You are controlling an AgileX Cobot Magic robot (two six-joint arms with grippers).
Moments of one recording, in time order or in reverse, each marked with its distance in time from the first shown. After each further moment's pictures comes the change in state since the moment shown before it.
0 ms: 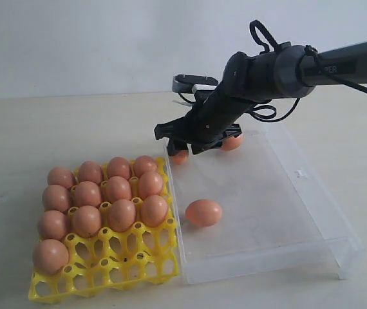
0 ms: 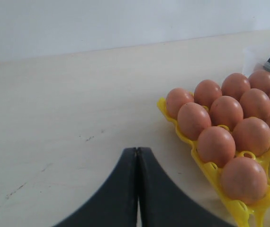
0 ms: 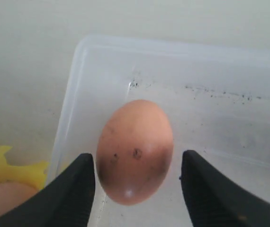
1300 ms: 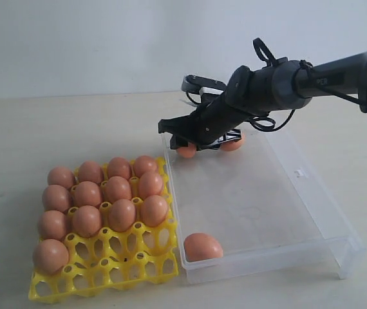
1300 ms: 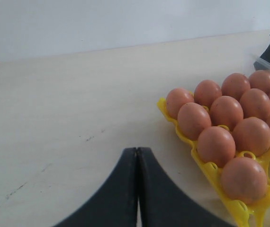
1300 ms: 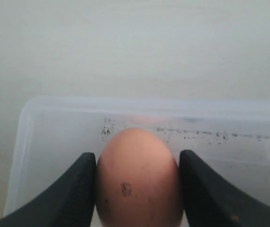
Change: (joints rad) left arm 0.000 0.000 0.000 0.000 0.000 0.000; right arm -0.025 0.066 -0.002 0.117 -0.150 -0.002
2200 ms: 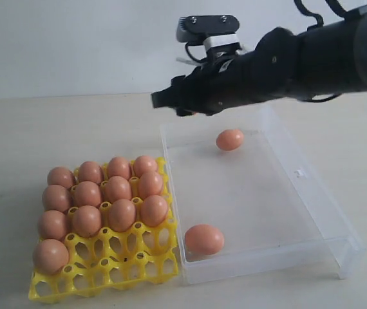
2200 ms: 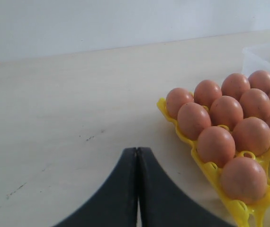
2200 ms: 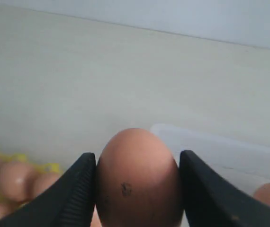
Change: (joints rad) left arm 0.000 0.000 0.000 0.000 0.000 0.000; right arm 0.147 -0.505 0.448 -0.127 -0.353 -0.105
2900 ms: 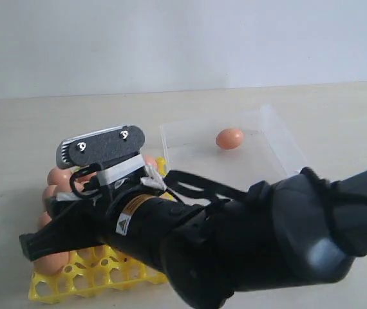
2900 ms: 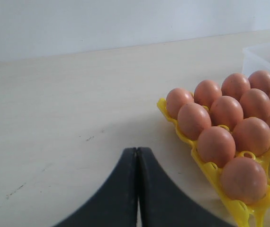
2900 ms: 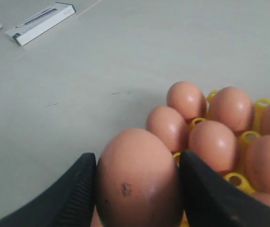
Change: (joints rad) left arm 0.000 0.000 0.000 0.000 0.000 0.000; right arm 0.520 0.049 0.275 -0.047 -0.534 0.316
